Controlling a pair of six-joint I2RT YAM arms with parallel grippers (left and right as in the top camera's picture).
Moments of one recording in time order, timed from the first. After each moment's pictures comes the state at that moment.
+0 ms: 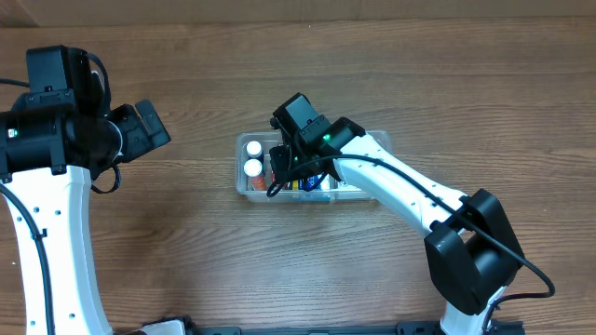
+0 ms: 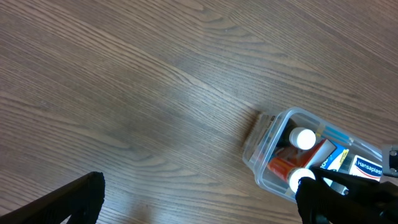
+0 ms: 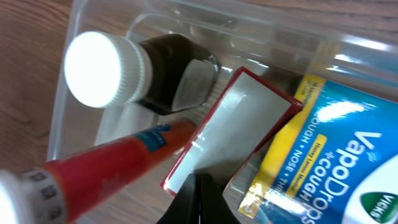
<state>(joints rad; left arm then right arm) 0.15 1.46 1.74 -1.43 0.03 -0.36 0.69 1.93 1.48 -0.71 -0.21 0.43</state>
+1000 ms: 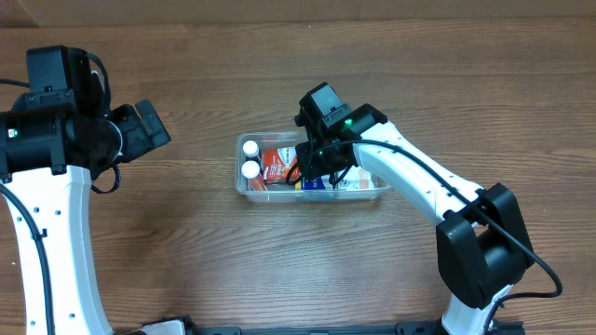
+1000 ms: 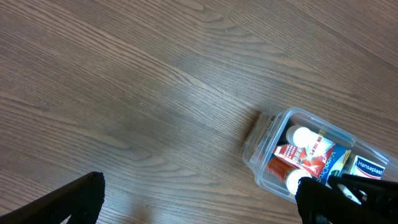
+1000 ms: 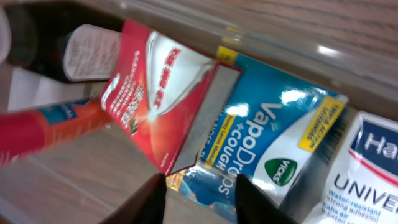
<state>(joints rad) 0.15 1.46 1.74 -1.43 0.03 -0.36 0.58 1.92 1.48 -0.84 -0.22 0.27</state>
